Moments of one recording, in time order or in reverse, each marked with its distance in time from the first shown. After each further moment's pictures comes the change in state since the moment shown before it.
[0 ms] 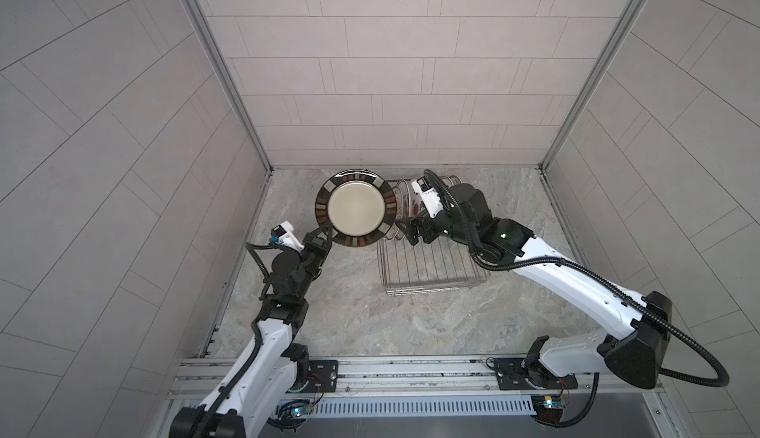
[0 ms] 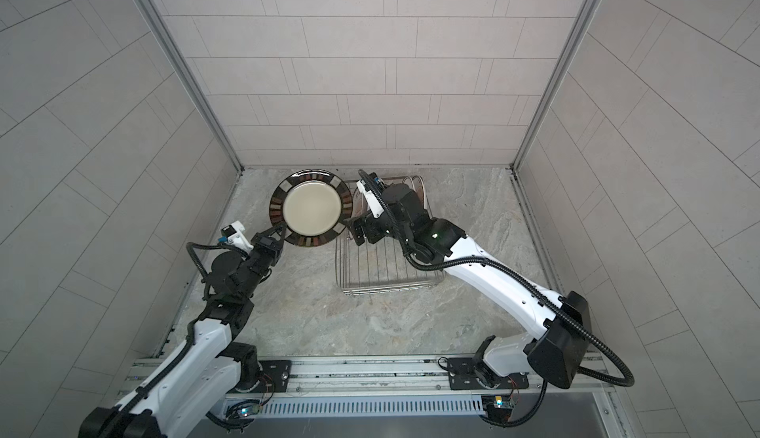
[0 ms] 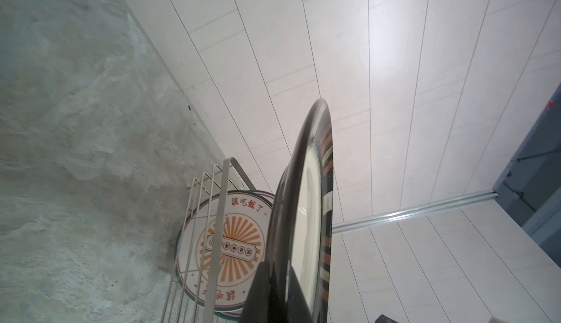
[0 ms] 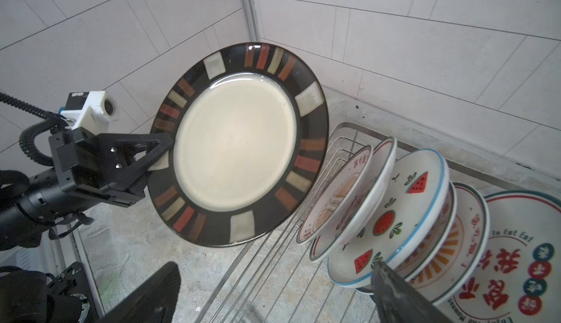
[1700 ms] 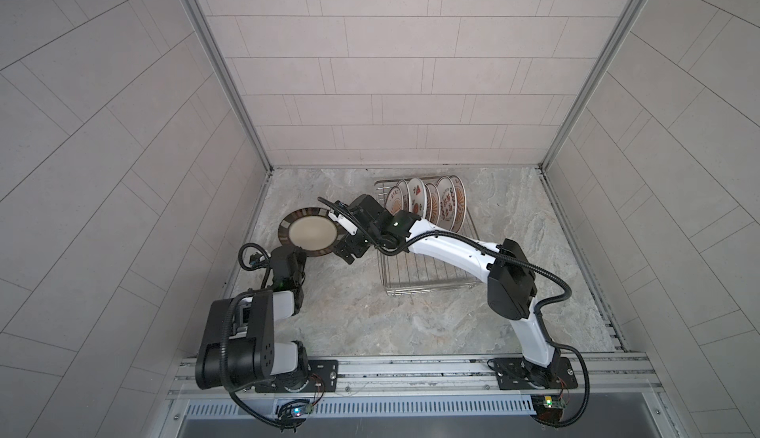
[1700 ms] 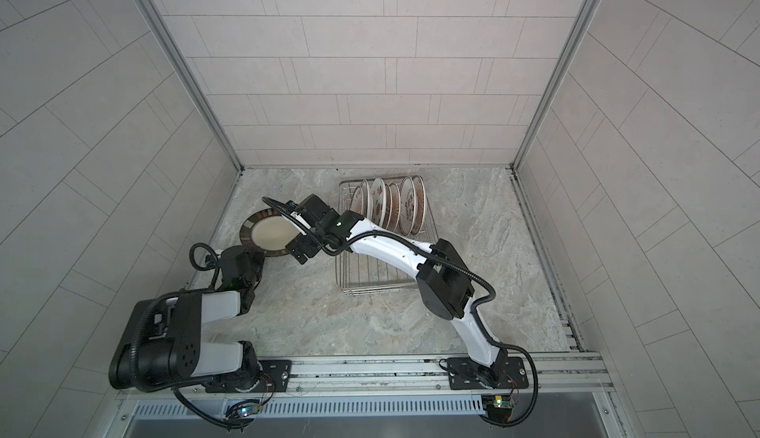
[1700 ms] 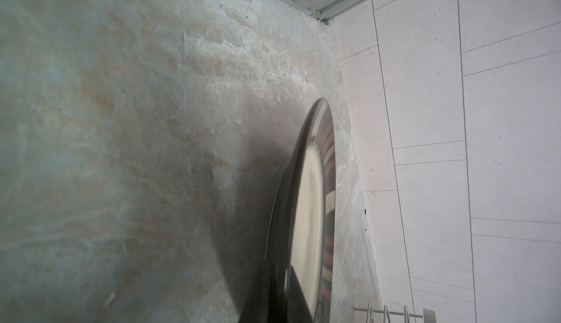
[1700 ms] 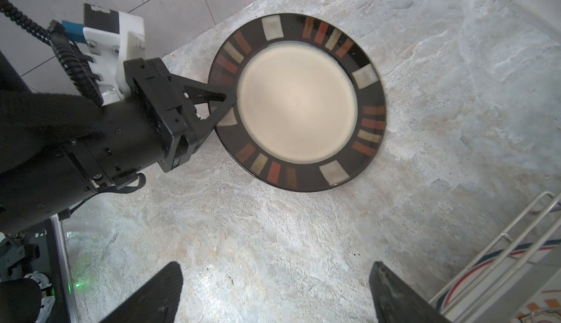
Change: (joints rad) left arm 0.253 0.623 -0.033 0.201 -0.261 0.007; right arm 0.169 0.756 0.620 -0.179 -0.079 -0.099
